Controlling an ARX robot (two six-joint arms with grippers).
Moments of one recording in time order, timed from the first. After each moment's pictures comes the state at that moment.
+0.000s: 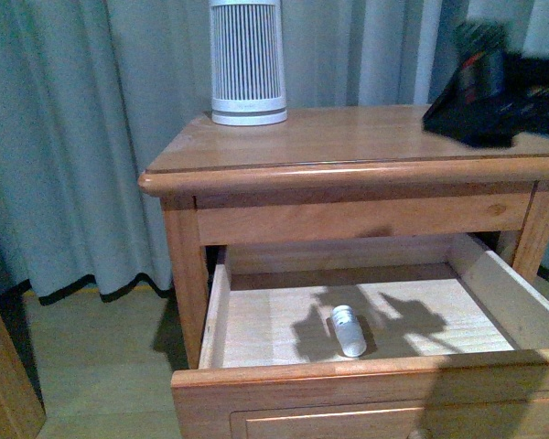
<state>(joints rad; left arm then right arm) 0.00 0.00 0.01 0.00 0.00 -0.01 0.22 1.54 0.99 0.10 -0.02 0.06</state>
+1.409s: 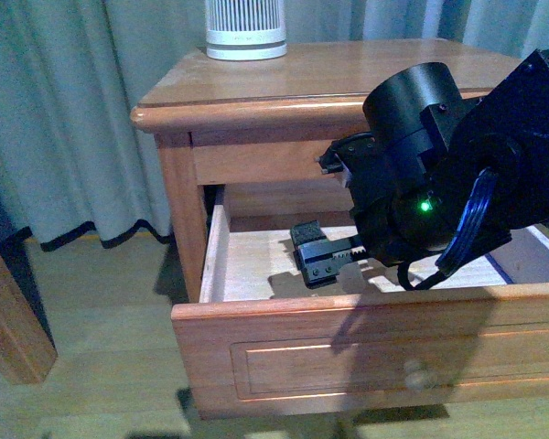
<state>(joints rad) 0.00 0.00 0.01 0.00 0.00 -0.01 0.33 2.15 1.24 0.15 0.05 0.03</state>
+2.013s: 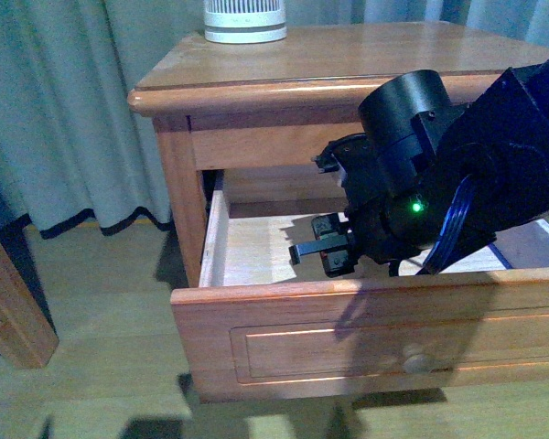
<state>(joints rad) 0.00 0.00 0.01 0.00 0.00 -0.01 0.33 2.20 1.26 0.17 0.02 0.05</state>
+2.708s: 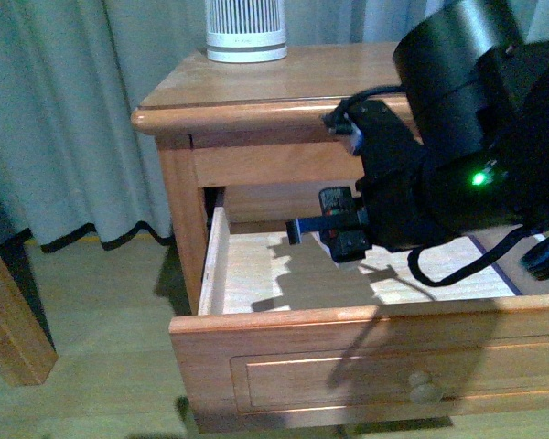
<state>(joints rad) 0.00 0.00 0.01 0.00 0.00 -0.01 0.35 1.87 1.06 0.20 -0.09 0.11</state>
